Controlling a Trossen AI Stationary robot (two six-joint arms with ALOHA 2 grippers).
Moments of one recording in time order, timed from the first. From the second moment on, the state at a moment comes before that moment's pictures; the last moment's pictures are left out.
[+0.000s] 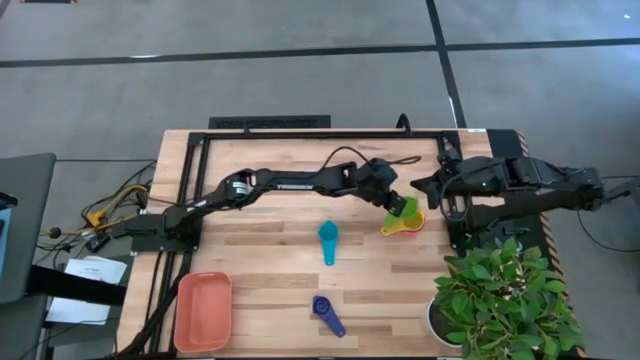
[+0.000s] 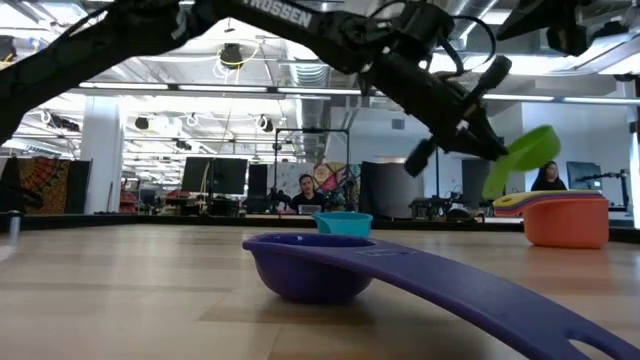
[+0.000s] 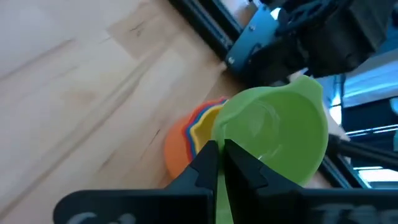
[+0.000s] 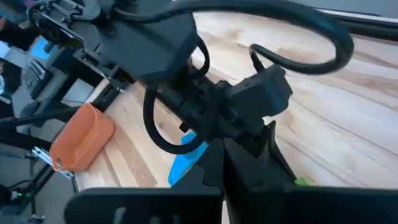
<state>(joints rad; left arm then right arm) 0.13 2.50 2.23 -0.21 0.11 -0.76 0.05 0.68 0.95 -0.84 0.32 0.88</state>
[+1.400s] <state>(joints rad) 0.11 2.50 2.25 -0.21 0.09 -1.06 0.08 0.67 0.95 -0.90 0.31 0.88</state>
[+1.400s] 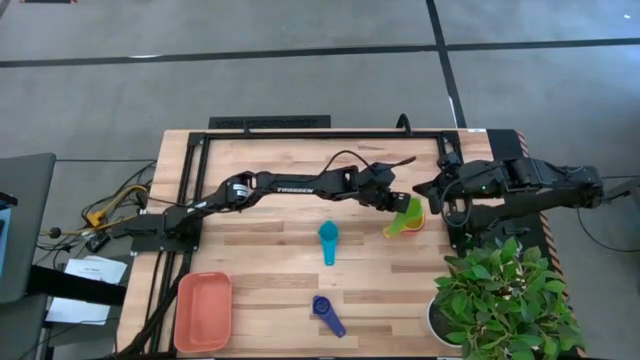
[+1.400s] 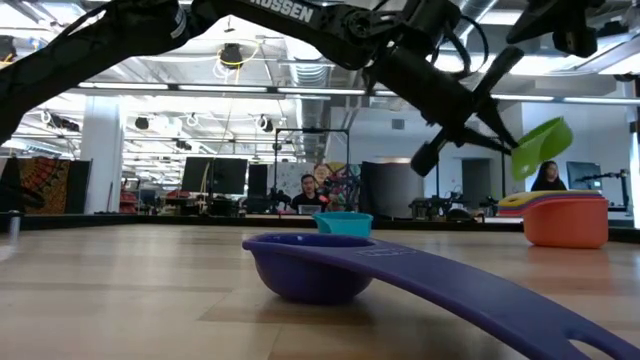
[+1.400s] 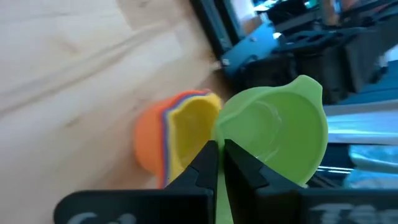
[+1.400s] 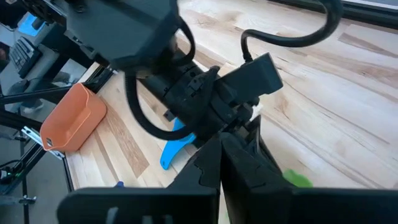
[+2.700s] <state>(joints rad) 0.09 2.50 2.25 -0.21 0.07 -0.98 0.08 0.67 0.95 -0.91 0.32 0.87</state>
